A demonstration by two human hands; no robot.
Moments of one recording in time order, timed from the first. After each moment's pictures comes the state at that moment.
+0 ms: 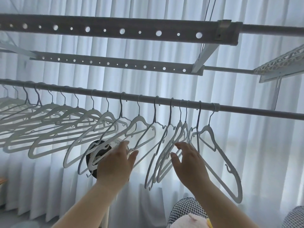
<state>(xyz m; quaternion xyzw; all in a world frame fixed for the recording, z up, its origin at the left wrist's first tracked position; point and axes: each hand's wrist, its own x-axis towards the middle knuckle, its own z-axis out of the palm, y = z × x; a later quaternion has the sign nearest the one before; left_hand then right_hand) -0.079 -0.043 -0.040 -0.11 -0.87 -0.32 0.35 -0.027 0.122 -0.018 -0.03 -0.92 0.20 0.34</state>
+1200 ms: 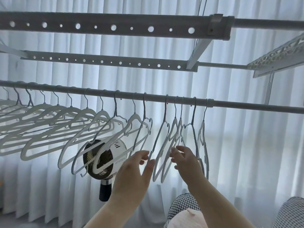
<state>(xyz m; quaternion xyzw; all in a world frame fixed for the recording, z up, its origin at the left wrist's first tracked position) -0.041 -0.017 -0.053 -0.22 -0.79 -0.50 0.28 -0.033 0.119 -0.029 -0.08 -0.79 0.55 0.25</state>
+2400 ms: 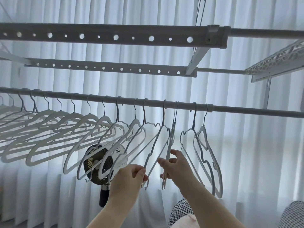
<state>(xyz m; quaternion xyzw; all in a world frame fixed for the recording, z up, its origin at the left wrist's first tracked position) -0.044 -0.027 -0.055 -0.14 -0.75 -0.63 0.15 -0.037 0.102 -0.030 -0.05 -0.77 0.60 0.21</state>
